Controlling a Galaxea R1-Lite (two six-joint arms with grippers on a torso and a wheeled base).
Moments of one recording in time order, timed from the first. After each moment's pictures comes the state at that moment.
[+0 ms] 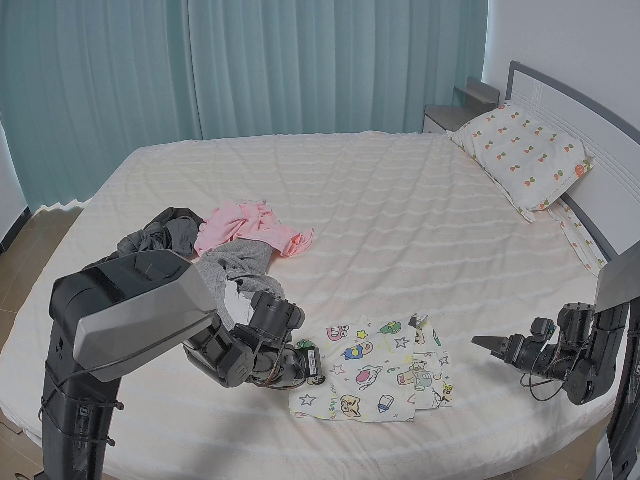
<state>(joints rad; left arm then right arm) -0.54 2.40 -1.07 -0.44 -0.15 -0.61 -0.06 2.32 -0.23 -1.55 0.59 0.53</state>
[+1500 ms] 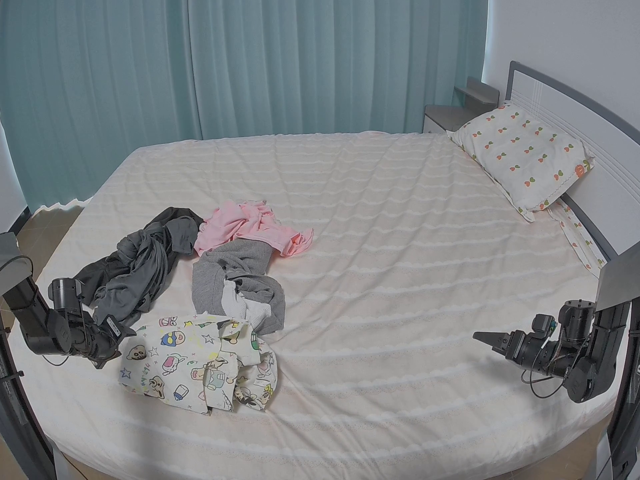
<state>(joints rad) 0.35 2.18 -0.67 -0.61 -0.27 -0.61 -0.06 2.30 -0.25 -1.55 0.58 0.53</state>
